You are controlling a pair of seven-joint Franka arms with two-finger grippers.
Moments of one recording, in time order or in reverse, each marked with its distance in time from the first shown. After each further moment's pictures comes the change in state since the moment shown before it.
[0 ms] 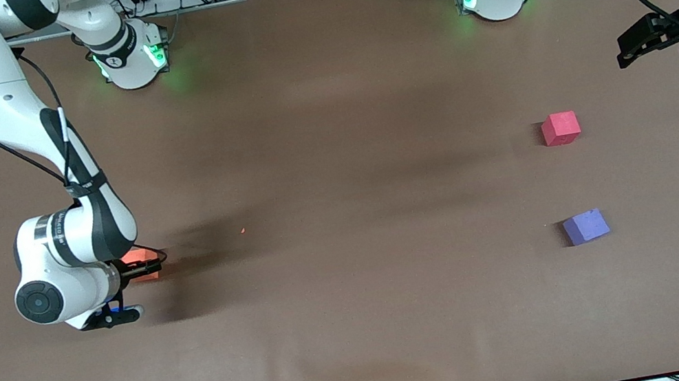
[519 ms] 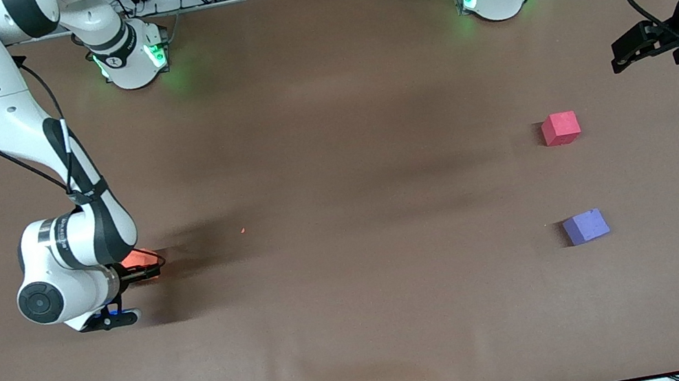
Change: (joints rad) left arm -0.007 0.018 0.000 0.000 0.000 0.000 -0.003; right arm -0.016 0.029 0.000 -0.022 0.000 0.057 0.000
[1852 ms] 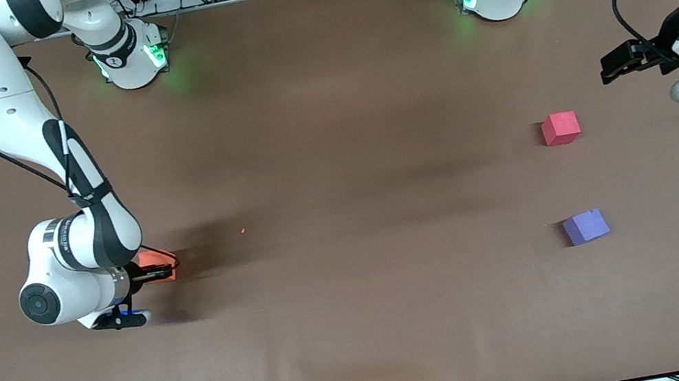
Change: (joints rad) left arm -0.010 0.030 -0.015 -0.025 0.000 0.008 -0.029; right arm 0.037 0.003 0.011 0.034 0.226 0.003 0.000
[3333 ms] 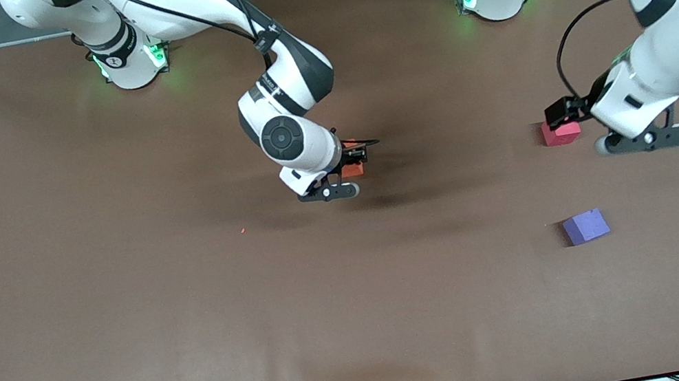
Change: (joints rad) left arm -0.011 0.094 -0.079 -0.162 0.000 0.263 -0.040; right arm 0.691 -0.018 0.009 0.057 0.263 0.159 0.573
